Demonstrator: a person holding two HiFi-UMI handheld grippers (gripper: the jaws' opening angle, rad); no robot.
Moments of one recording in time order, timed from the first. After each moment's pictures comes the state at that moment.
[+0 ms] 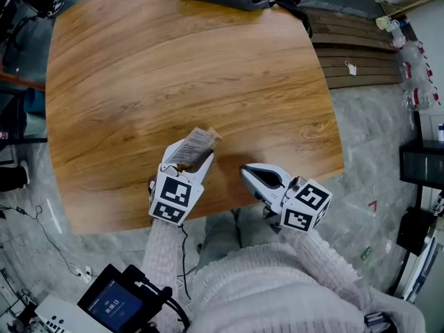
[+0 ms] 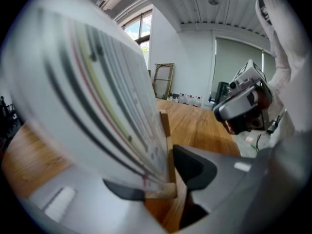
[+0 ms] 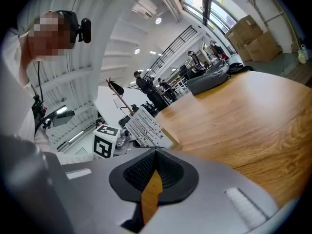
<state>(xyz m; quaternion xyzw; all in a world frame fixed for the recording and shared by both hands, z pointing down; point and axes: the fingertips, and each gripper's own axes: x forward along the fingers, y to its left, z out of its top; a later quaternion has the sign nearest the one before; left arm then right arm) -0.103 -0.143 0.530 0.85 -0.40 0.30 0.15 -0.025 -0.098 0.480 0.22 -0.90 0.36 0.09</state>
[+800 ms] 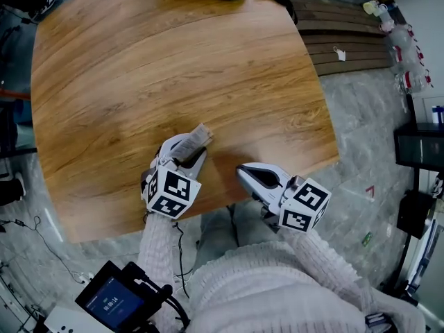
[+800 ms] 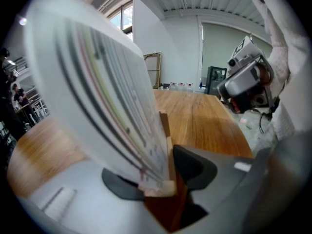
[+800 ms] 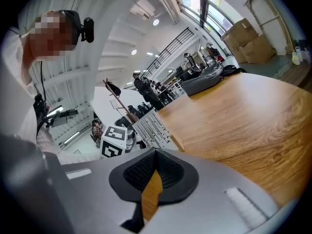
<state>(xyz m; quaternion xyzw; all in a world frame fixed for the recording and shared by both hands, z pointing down) -0.085 -0.145 0.569 0.85 -0.35 0.37 0.11 -0.007 -0.092 0.490 0.25 -0.89 0.37 0.09</state>
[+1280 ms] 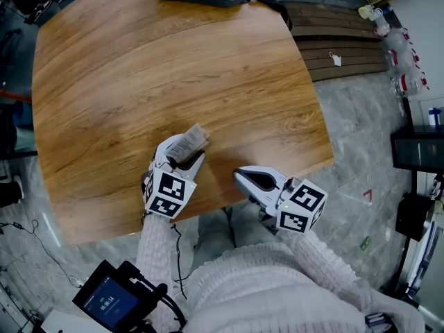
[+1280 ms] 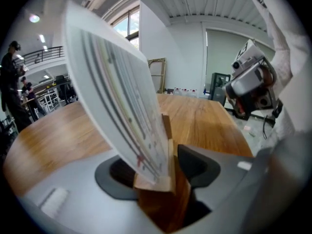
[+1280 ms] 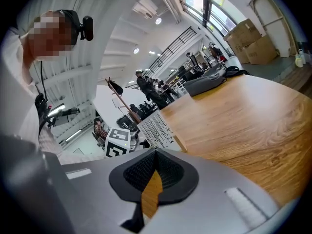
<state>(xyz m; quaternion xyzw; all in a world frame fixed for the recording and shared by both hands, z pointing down) -0.086 -0.147 0.567 0.86 -0.37 0.34 0.12 -0.004 -0.087 0.483 0.24 -0.90 0.36 0.09</state>
